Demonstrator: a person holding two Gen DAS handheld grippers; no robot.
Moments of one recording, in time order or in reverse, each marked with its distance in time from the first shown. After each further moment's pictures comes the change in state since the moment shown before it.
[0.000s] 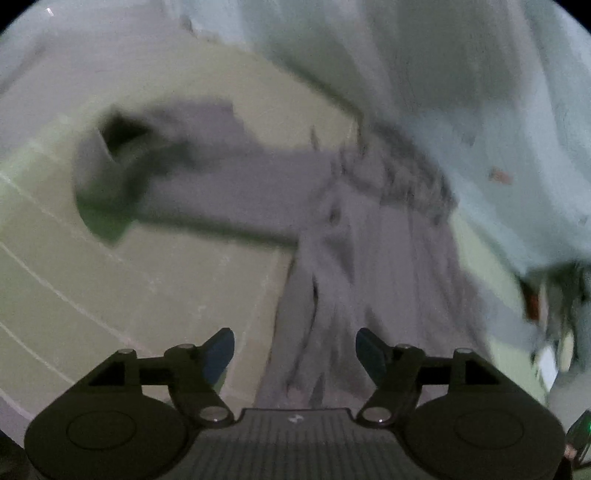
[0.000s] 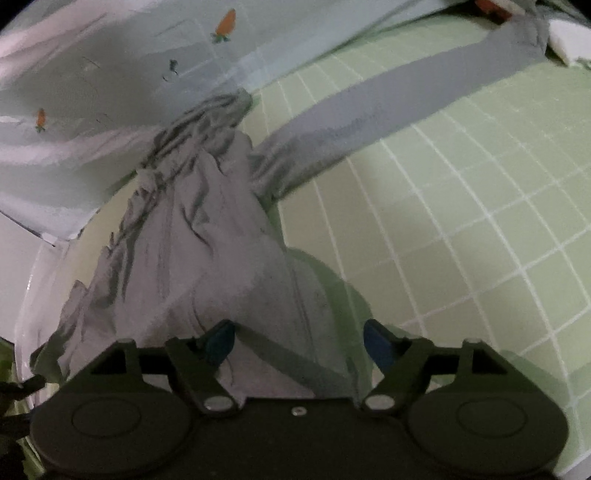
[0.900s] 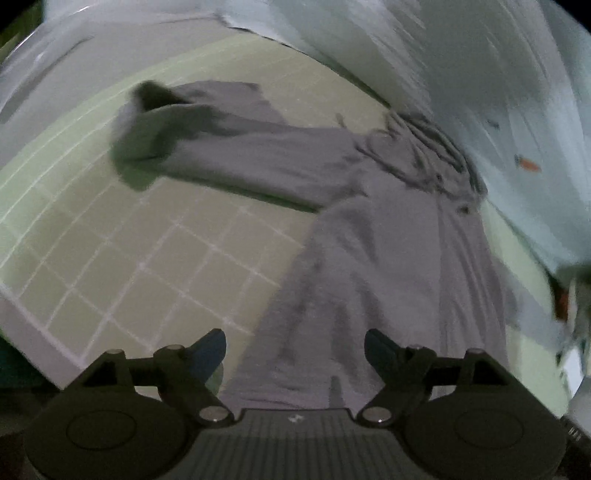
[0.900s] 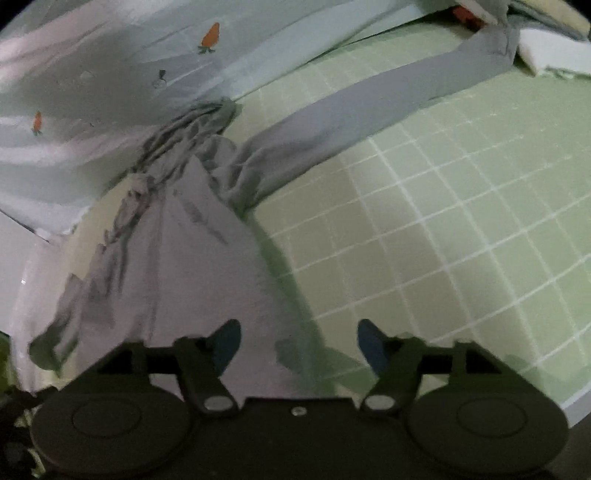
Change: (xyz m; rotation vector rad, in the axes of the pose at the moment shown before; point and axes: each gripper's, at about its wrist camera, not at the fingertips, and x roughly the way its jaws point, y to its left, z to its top) left arm -0.013 -0.034 -0.041 -0.043 -0.040 0.133; right arm -0.046 -0.018 0.005 -0.015 0.016 -0.062
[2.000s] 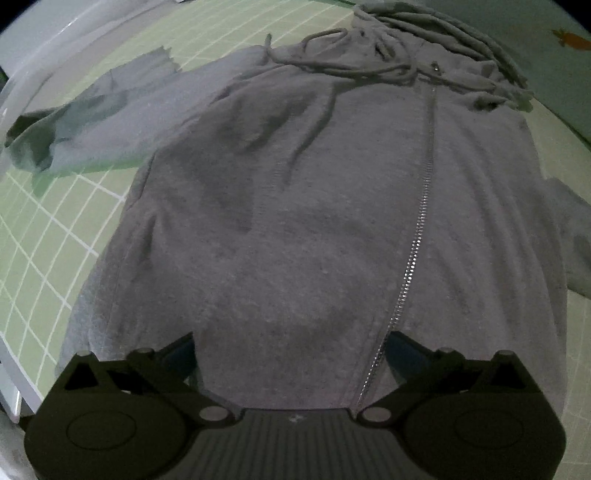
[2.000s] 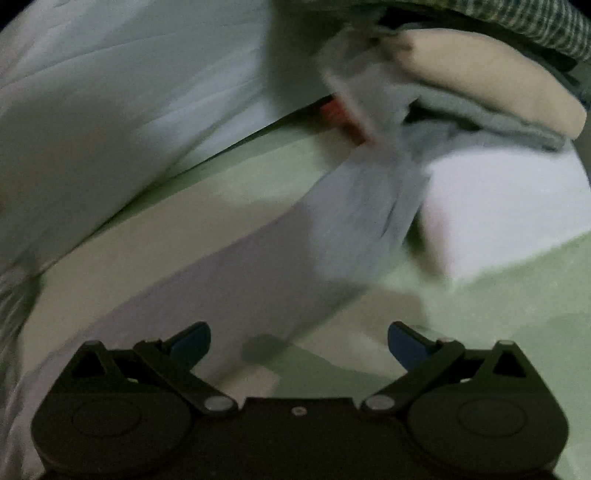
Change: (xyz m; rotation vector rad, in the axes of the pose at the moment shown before) left arm 0.125 -0.171 -0.009 0.059 0.141 0.399; right arm 0.100 -0.207 0.253 0.058 -0.265 -0.284
